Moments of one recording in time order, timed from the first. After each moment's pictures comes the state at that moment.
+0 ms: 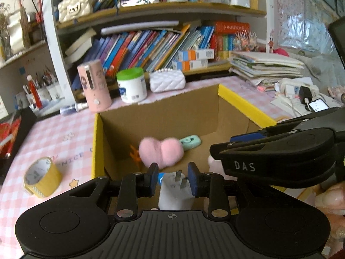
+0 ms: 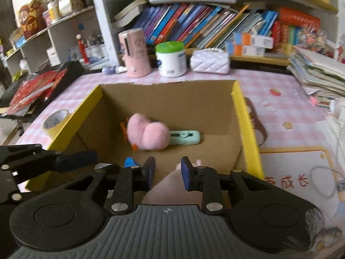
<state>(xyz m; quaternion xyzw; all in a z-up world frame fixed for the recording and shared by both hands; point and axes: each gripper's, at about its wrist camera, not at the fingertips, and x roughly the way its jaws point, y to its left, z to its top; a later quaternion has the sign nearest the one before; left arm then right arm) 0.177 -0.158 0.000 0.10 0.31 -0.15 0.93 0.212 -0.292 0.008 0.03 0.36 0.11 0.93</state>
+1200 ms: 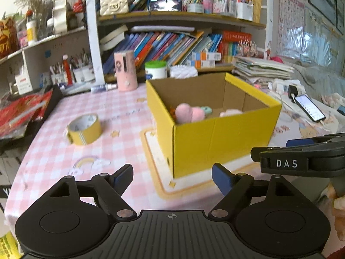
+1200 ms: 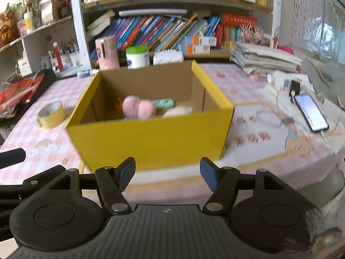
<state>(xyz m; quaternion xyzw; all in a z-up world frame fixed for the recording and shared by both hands) 0.052 -0.049 0.006 0.06 0.31 -0.15 0.94 0.054 -0.226 0.010 0.04 0.35 -0.04 0.94</state>
